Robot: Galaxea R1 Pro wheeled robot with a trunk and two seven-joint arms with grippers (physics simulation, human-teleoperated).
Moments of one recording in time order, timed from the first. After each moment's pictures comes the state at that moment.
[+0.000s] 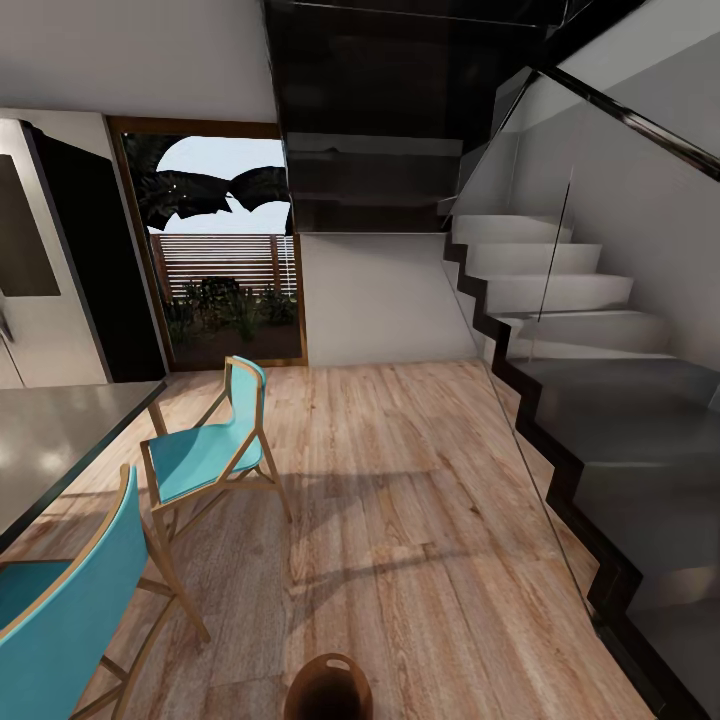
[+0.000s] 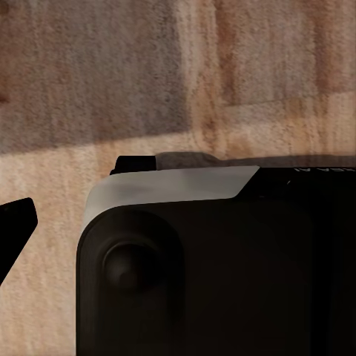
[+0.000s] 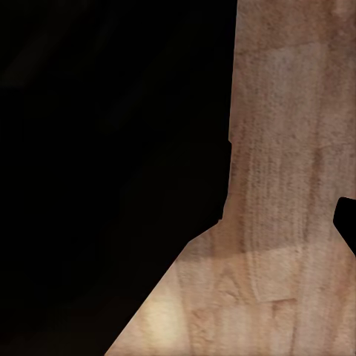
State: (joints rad) left arm 0.02 -0.04 -0.01 -0.24 0.01 -0.09 0.02; right arm 0.07 -0.02 -0.03 0.06 0.03 -0.06 -0.02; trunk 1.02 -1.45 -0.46
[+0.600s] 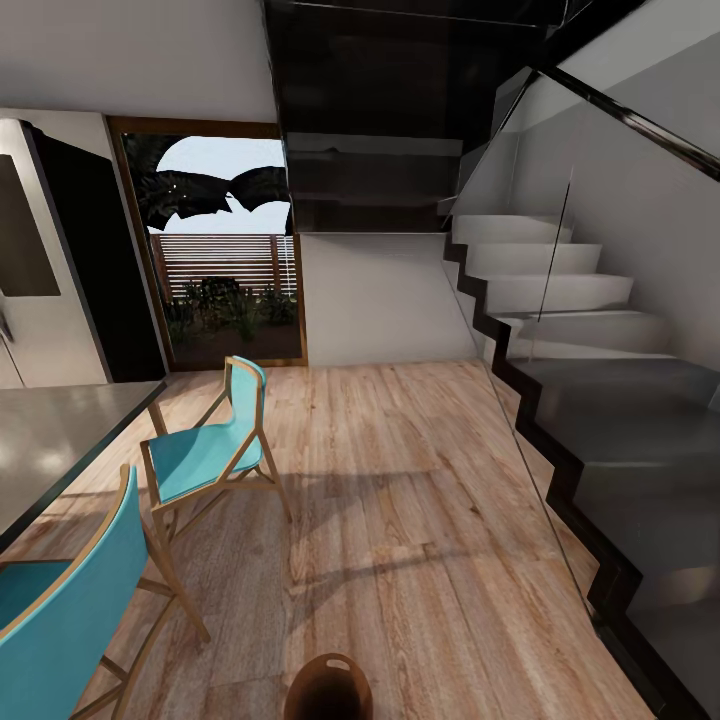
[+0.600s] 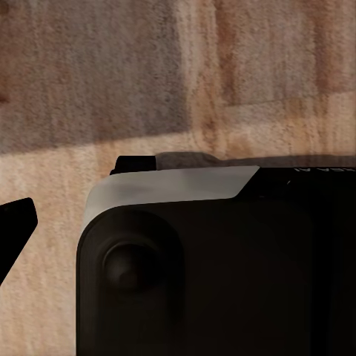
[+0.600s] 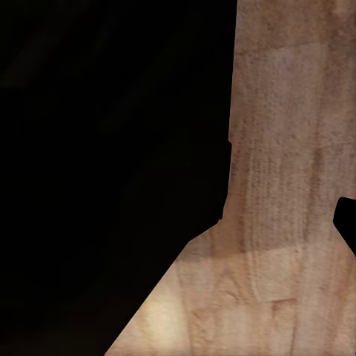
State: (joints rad) left arm 0.02 -0.04 -0.01 -0.24 0.01 -0.09 0.02; right arm 0.07 -0.02 -0.03 0.06 0.03 -0.06 -0.02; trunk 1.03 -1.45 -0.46
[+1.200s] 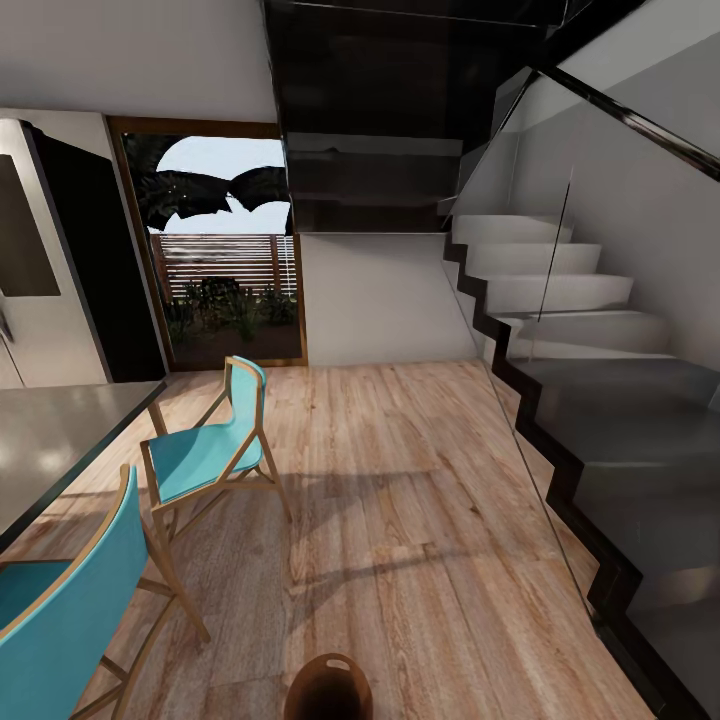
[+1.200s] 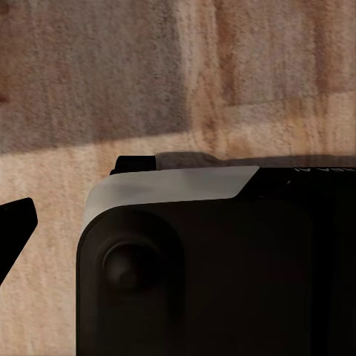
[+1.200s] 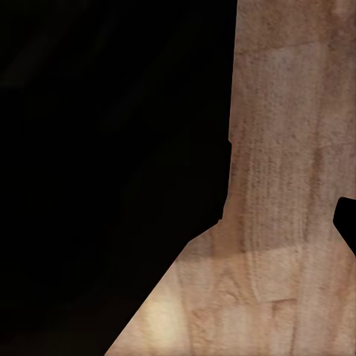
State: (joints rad) left arm 0.02 -0.04 -0.01 -0.24 0.01 -0.09 0.02; right arm 0.07 -0.02 -0.03 0.06 0.03 -0.06 -0.02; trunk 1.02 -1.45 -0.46
